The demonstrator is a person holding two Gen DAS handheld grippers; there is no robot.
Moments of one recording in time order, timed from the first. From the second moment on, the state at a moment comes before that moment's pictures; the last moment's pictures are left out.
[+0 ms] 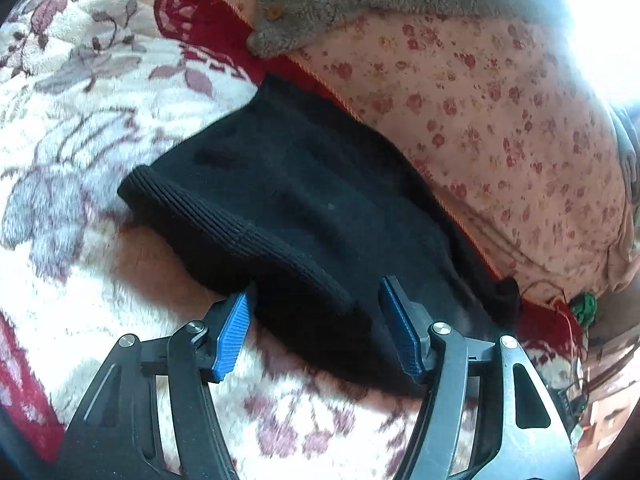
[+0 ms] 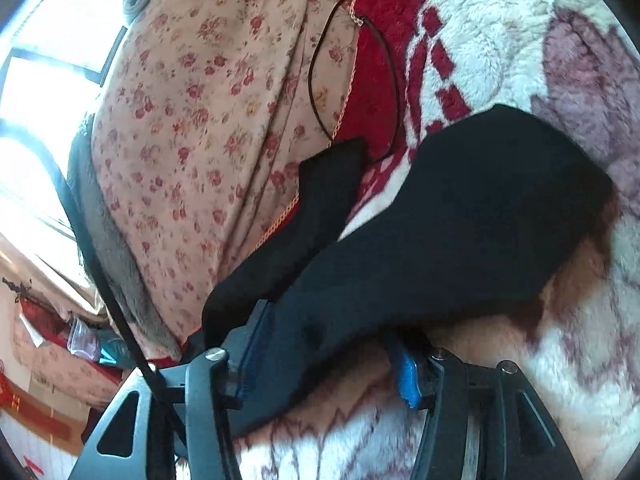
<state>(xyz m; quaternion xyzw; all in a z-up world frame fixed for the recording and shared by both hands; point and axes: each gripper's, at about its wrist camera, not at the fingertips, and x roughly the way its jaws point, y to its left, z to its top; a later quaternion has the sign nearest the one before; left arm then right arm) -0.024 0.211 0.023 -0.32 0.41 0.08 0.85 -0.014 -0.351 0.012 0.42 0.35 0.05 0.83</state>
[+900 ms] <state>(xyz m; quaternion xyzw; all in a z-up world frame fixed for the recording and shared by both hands) -0.078 0.251 0.054 -0.29 0.40 0.05 0.87 -0.078 -0.304 0.059 0.36 0.36 0.12 0.85</state>
